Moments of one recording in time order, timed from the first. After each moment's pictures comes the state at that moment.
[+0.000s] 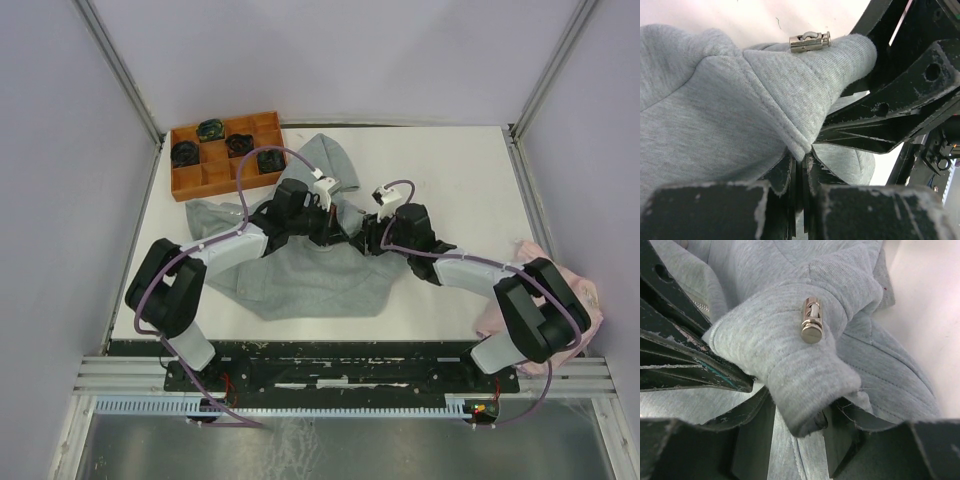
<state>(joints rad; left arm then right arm) -0.60 1.66 1.02 0.08 0.52 -0.23 0.54 1.49 0.67 0.37 -0.24 0.28</state>
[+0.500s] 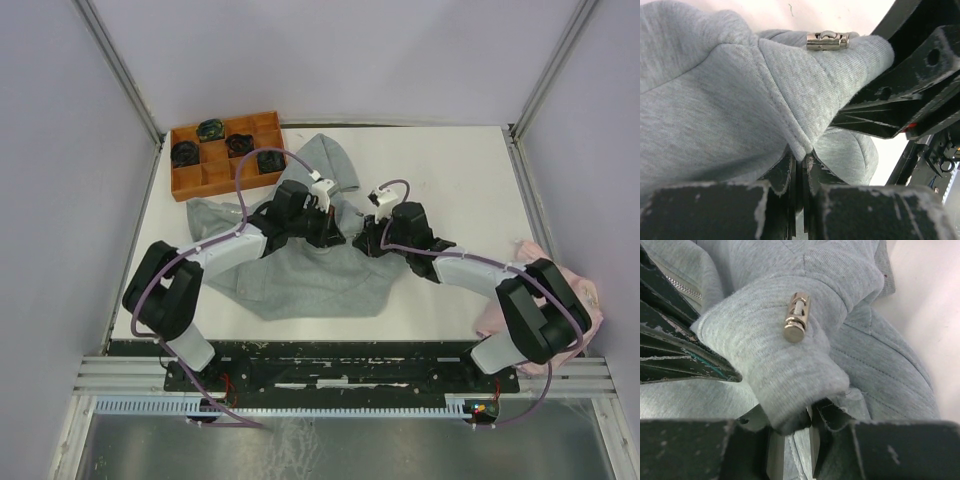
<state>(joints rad) -0.60 1.65 1.02 0.02 0.48 -0.24 0.54 1.50 0.70 0.30 -0.23 0.25</state>
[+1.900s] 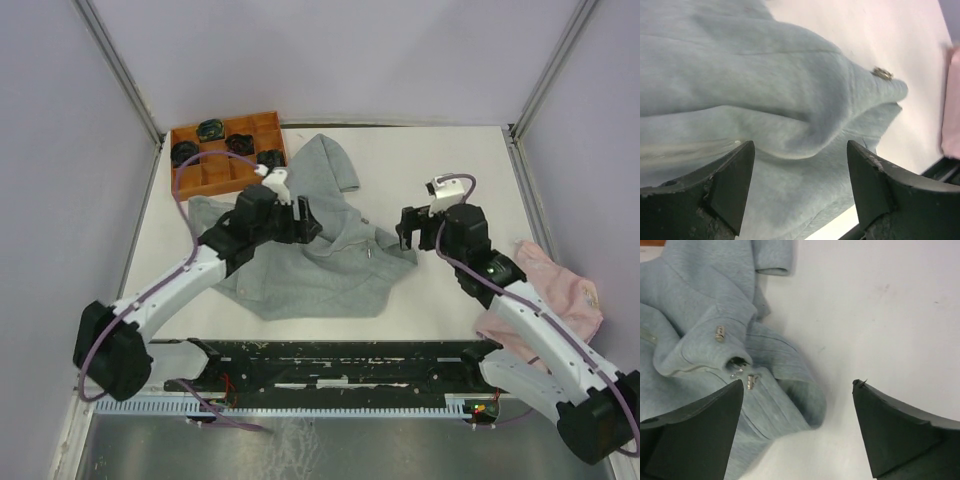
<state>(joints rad) -0.59 1.31 0.95 -0.19 0.10 -0.40 0.46 0.97 0.77 -0.21 0.11 0.13</state>
